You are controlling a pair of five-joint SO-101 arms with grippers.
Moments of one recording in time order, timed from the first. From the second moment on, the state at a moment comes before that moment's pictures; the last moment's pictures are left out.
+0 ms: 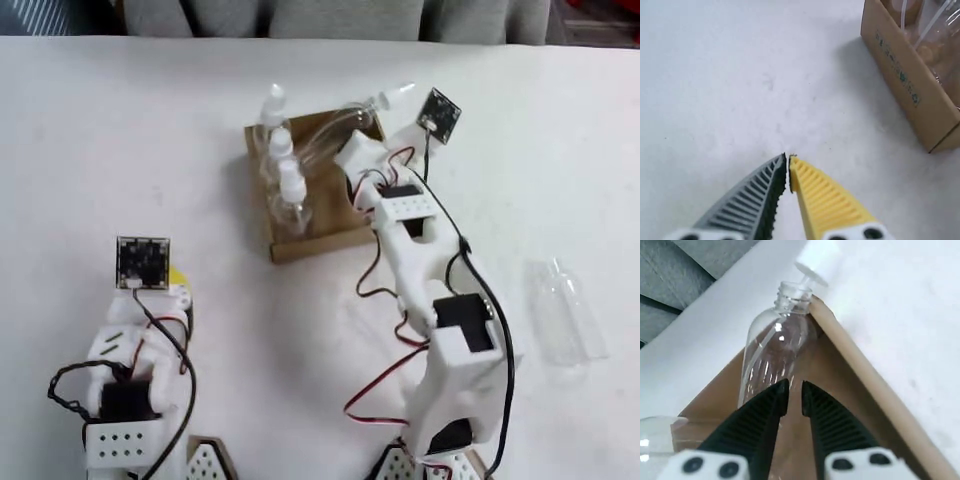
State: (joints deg) left arm -9.7 -97.2 97.5 44.7 -3.2; right arm -13.3 17.1 17.8 11.1 -40.4
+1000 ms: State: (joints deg) left arm -10.0 -97.2 97.5 44.7 -3.2; right arm -8.0 -3.4 17.8 39.3 -27.0
